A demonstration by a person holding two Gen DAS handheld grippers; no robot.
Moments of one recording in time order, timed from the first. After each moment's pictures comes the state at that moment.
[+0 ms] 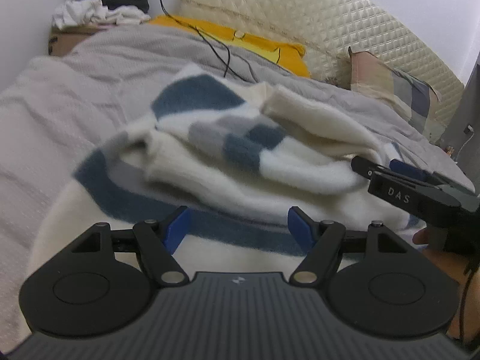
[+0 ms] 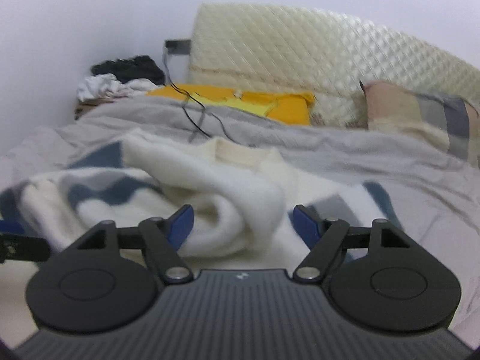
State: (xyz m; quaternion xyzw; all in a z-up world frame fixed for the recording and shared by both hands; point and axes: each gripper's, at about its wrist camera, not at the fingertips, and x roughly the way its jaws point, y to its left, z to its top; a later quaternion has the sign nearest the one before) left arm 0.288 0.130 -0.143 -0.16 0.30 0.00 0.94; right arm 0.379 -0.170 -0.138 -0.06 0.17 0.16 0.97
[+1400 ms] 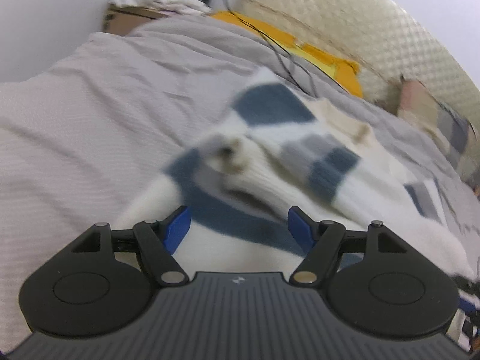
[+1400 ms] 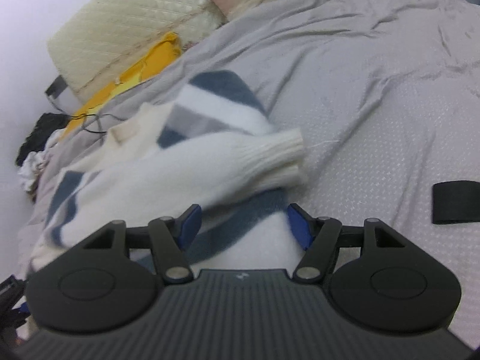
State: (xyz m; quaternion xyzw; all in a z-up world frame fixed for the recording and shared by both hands) left arm 0.274 0.182 -0.142 -0.22 0.30 0.11 0.92; right arm 0.301 -0.300 -0.148 0.24 0.32 0.02 0.92
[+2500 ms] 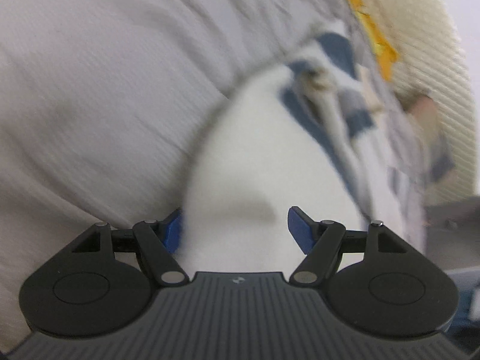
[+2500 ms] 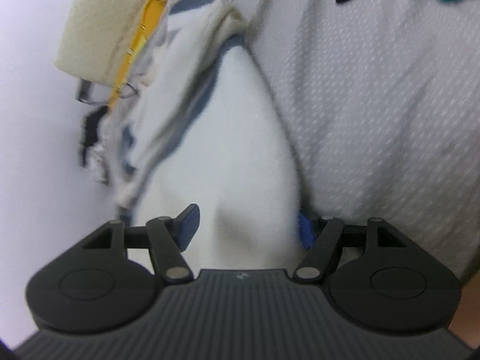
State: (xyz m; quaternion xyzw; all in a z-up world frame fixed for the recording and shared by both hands) left arm 0.164 0.245 -0.157 -0.46 0.43 0.04 0.77; right arm 0.188 -0.342 -0.195 0.47 0.43 0.13 0.76
